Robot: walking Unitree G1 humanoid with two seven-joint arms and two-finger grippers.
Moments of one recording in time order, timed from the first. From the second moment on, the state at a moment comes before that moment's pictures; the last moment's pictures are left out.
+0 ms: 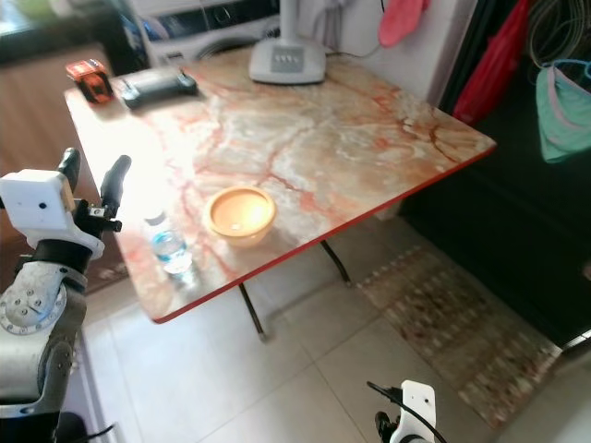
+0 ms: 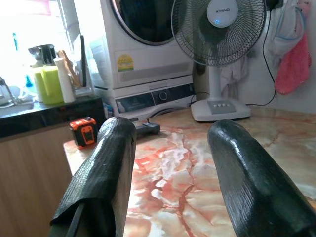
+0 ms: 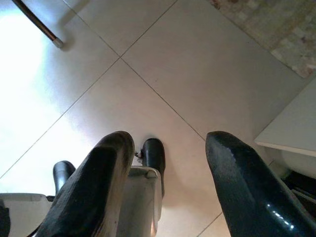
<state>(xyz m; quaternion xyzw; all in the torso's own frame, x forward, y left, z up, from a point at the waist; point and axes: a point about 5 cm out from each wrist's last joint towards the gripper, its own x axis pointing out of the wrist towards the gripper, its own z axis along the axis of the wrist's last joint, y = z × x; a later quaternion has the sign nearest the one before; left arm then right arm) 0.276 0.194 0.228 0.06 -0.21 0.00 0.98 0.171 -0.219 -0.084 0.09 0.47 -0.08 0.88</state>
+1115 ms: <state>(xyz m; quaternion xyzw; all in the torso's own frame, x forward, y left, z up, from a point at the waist) 0.318 0.200 0.257 0.02 0.12 -0.17 0.98 0.176 -0.216 -0.083 0.09 0.46 -0.07 0.88</state>
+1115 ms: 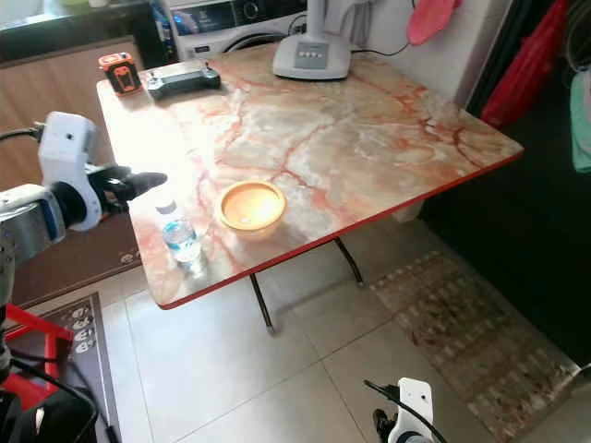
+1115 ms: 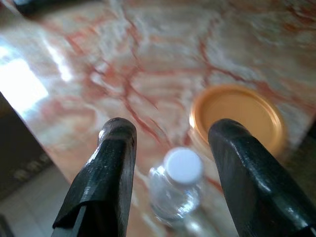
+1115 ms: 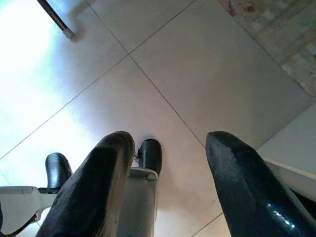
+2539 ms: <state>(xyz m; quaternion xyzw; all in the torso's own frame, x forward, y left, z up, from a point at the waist) 0.351 0.206 0.243 0.09 0.19 -0.26 0.94 0.179 -0.218 -0.081 0.02 0.48 -0.02 0.88</state>
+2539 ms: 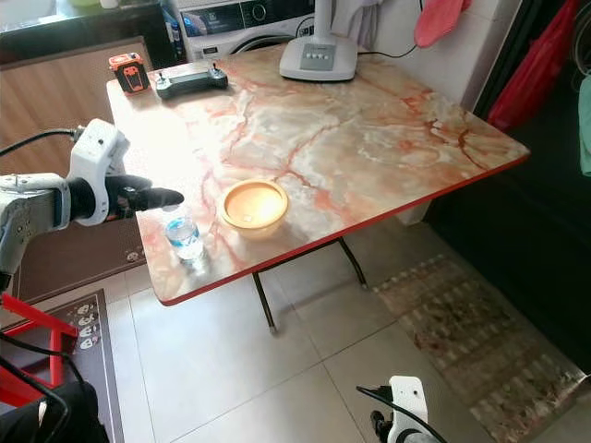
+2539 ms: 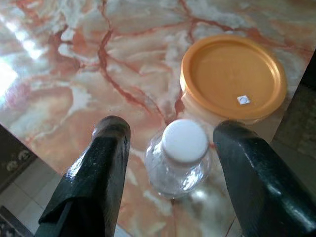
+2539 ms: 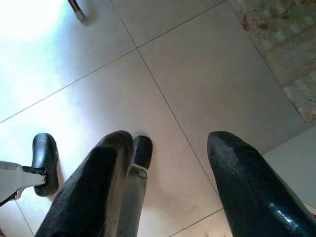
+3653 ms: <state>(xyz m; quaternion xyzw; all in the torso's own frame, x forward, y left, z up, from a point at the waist) 0.355 0.197 0.229 0.08 0.20 -0.29 0.93 0.179 -0.221 -0.081 0.02 0.48 -0.03 0.88</state>
